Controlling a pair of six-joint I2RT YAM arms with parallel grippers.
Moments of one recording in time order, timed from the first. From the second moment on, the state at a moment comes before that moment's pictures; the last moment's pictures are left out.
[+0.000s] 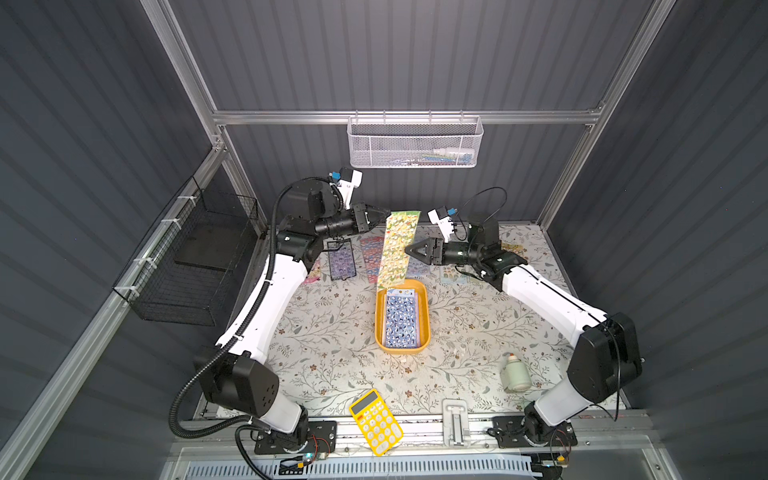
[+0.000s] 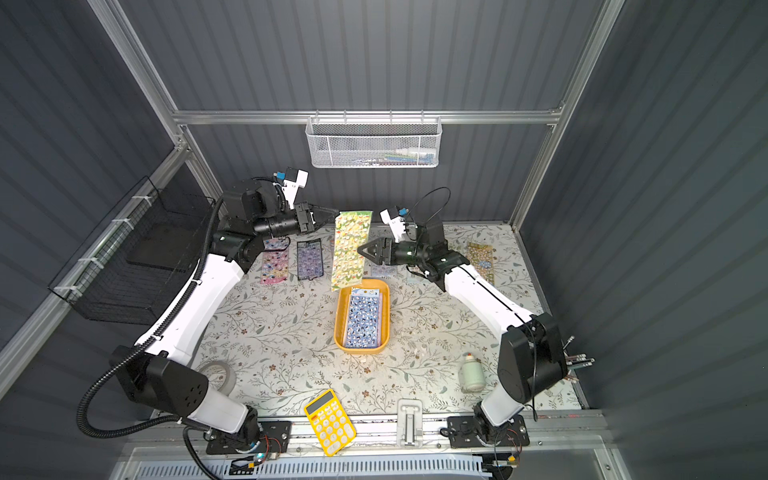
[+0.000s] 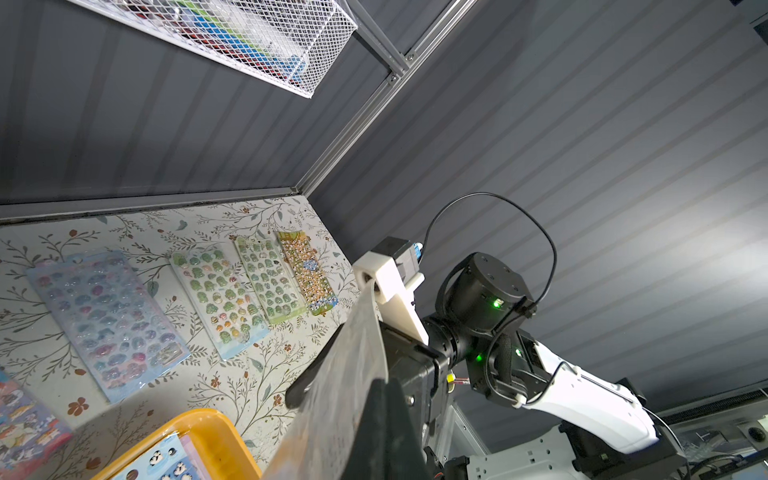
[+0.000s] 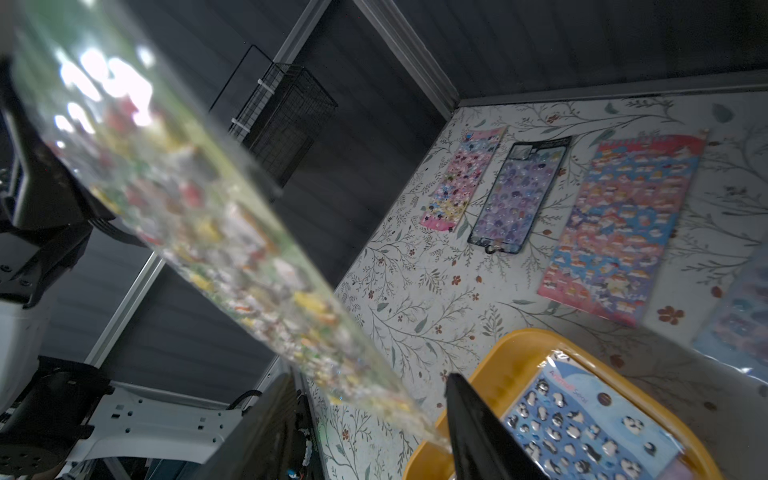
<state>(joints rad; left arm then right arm) -0.30 1.54 1.64 -0.27 0.88 -0.62 0.43 1.60 1.32 -0.05 -0.77 0.55</state>
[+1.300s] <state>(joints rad) -0.28 1.54 1.43 -0.36 0.85 -0.51 0.42 1.58 1.32 0.04 -0.86 0.72</state>
